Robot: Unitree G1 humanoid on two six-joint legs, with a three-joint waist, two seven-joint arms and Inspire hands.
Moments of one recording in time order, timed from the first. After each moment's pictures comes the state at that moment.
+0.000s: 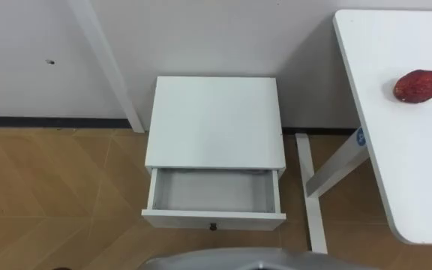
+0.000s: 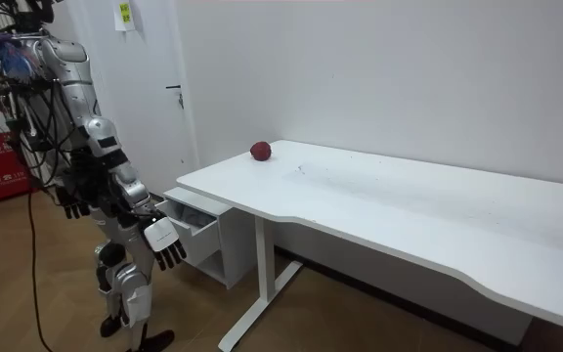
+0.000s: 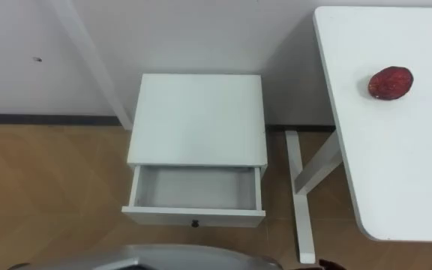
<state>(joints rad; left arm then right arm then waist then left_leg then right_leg) 0.27 0.18 0.20 1.12 0.26 0.08 0.06 0.12 -0.24 -0.10 1.32 0.07 0.03 0.00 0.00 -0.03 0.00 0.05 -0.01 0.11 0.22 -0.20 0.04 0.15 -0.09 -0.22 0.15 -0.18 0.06</state>
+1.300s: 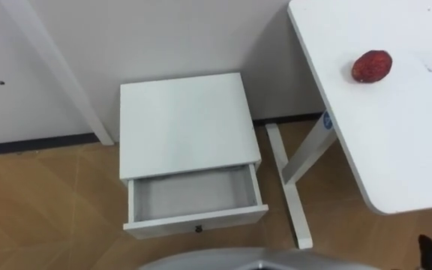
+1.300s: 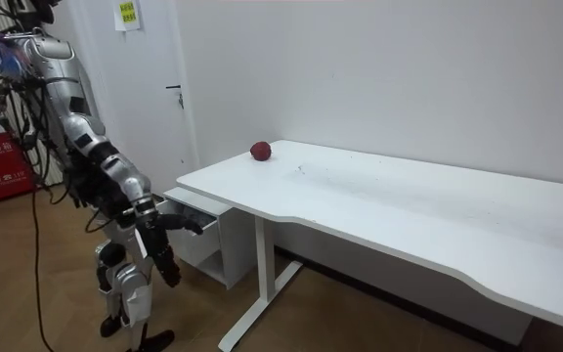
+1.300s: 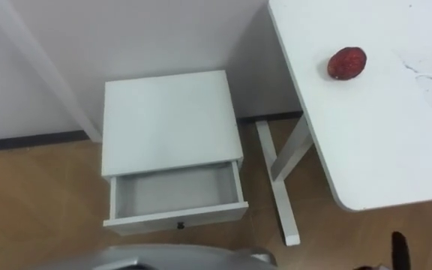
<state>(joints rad) 0.30 0.23 0.33 1.08 0.19 0.04 0.13 0.11 -0.27 -0.76 0.98 1.45 -0.09 -0.46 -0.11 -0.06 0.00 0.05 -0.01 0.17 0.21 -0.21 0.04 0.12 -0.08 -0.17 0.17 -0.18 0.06</state>
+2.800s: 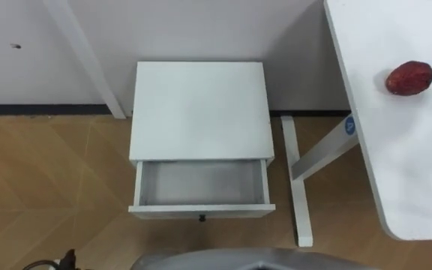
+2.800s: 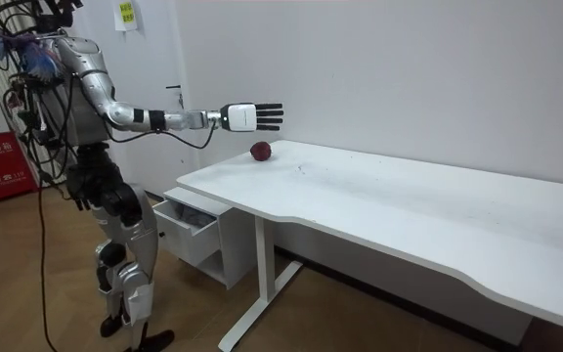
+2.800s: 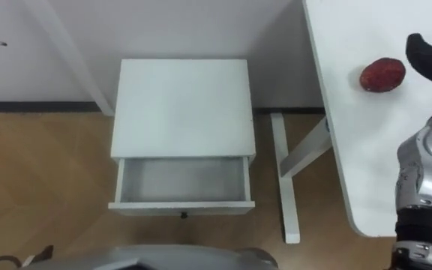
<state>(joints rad) 0.28 0.24 0.23 1.03 0.28 0.01 0.10 -0.03 -0.46 -0.29 0.32 0.38 -0.10 -0.36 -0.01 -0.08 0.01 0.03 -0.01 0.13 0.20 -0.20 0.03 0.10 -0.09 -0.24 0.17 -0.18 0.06</state>
